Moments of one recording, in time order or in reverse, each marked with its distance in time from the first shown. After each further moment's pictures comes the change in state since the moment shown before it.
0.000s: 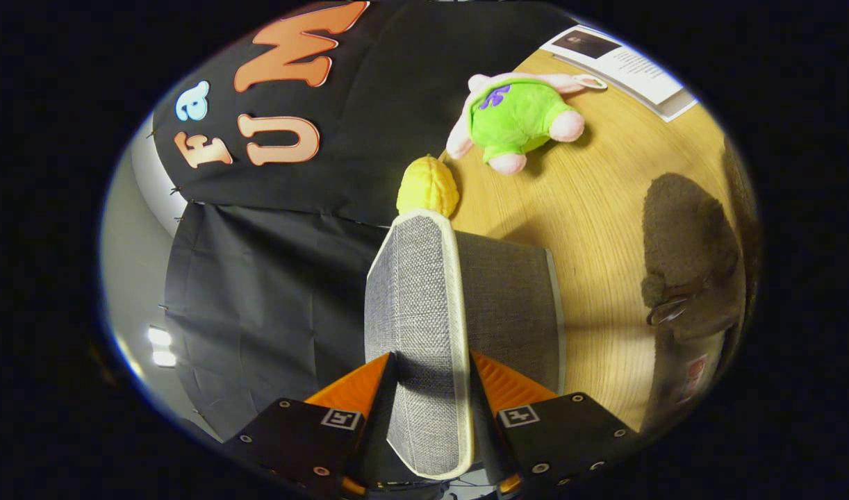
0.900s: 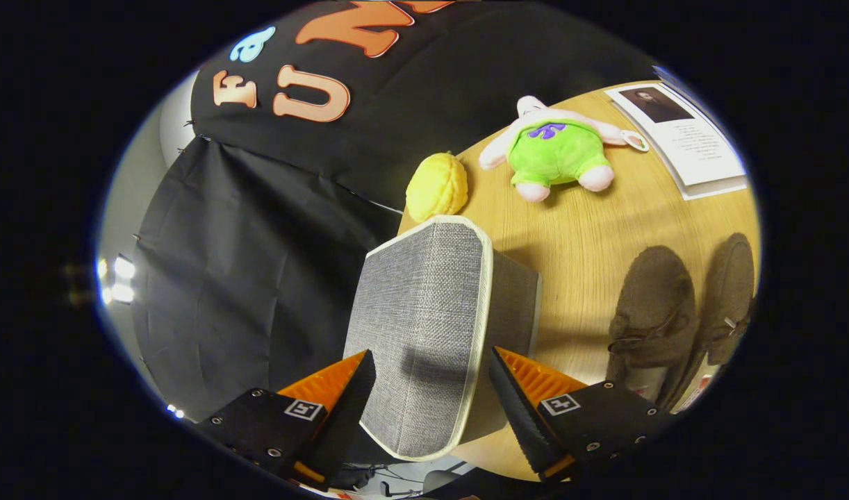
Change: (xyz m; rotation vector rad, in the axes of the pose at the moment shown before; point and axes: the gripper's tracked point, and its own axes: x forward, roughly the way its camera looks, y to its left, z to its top) arm -0.014 0.005 -0.005 -0.248 0.073 -0.110
